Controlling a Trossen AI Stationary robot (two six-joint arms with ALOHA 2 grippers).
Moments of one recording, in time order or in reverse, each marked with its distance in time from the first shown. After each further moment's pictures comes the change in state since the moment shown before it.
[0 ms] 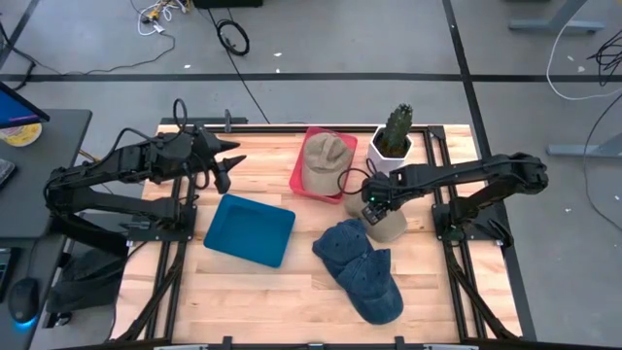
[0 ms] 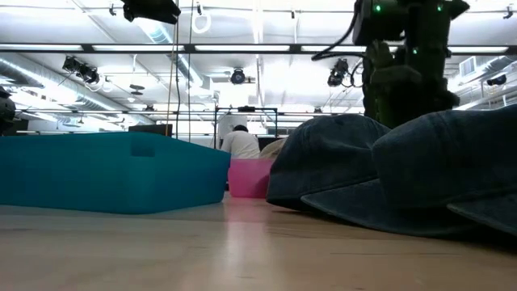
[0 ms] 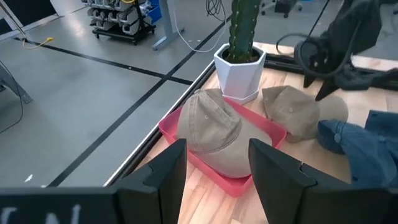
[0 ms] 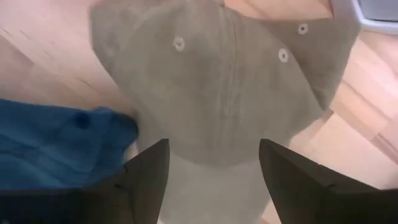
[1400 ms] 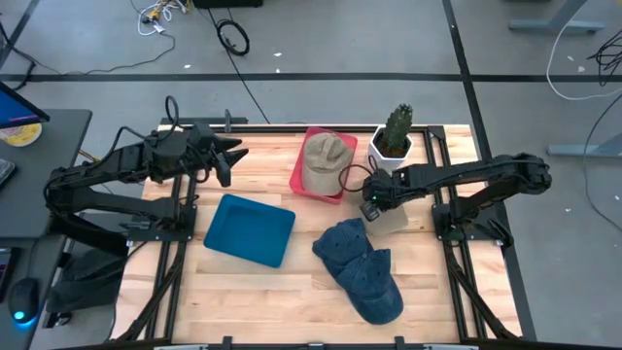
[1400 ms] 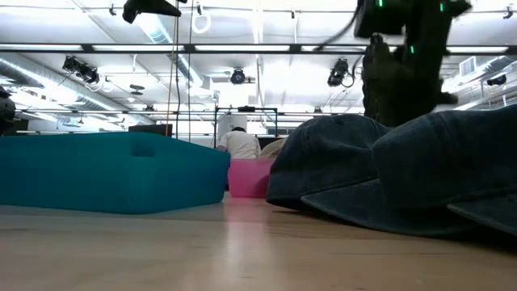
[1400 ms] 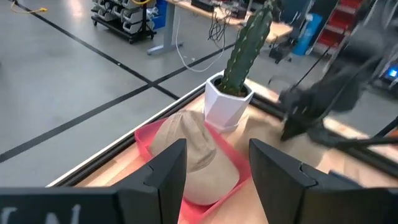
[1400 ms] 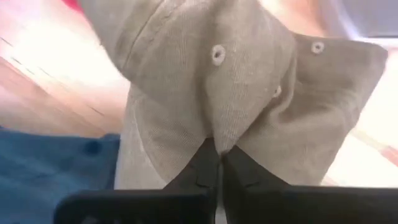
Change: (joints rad) left arm 0.000 0.000 0.000 0.089 -0.001 -0.259; right arm 0.004 -0.032 0.008 0.028 0.062 0.070
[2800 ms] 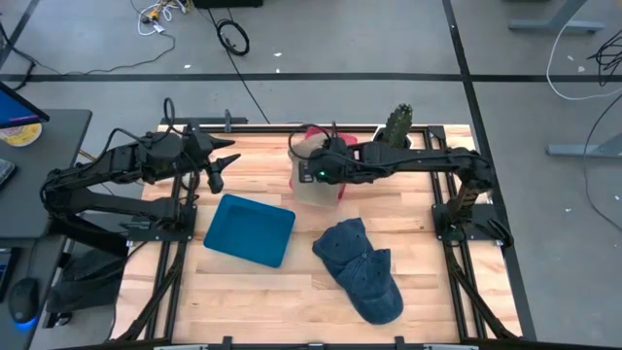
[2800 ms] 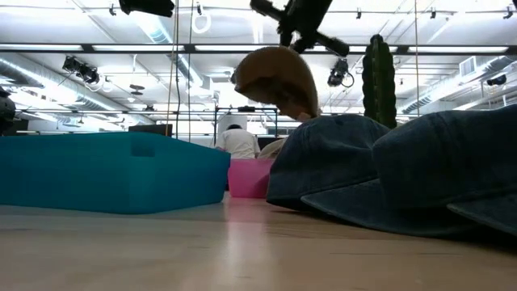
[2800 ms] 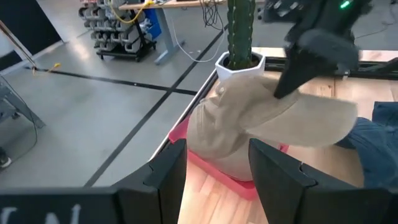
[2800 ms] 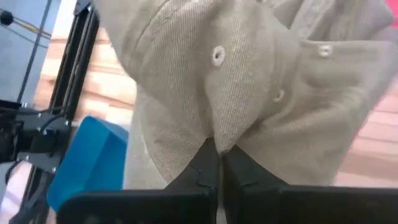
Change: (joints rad) left arm 0.000 -0.049 0.000 -0.093 0.000 0.385; right arm -0.019 0.473 0.837 -0.021 0.208 0.359
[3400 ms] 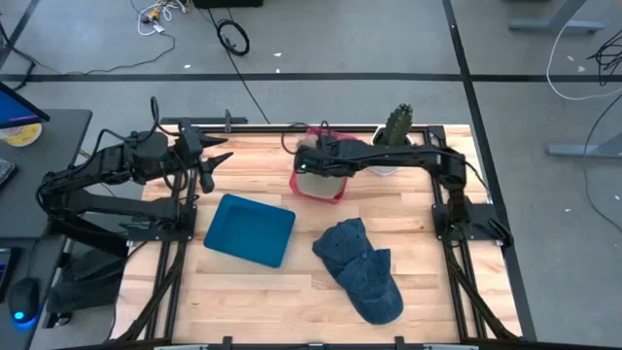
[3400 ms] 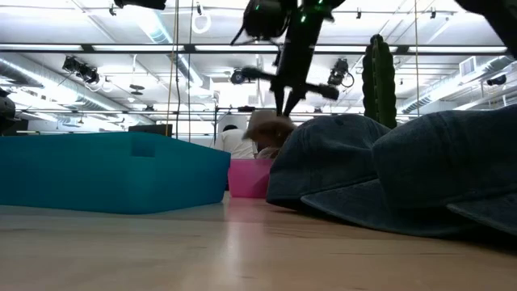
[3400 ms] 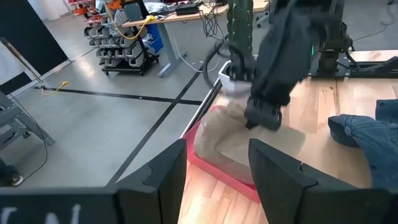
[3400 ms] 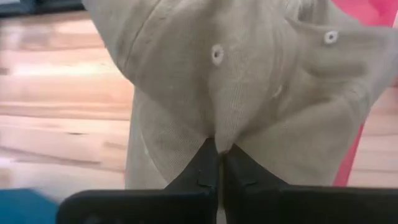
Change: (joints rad) left arm 0.000 -0.058 0.000 -0.010 0.000 0.076; right arm -0.105 0.189 -0.001 -0.009 0.049 0.037
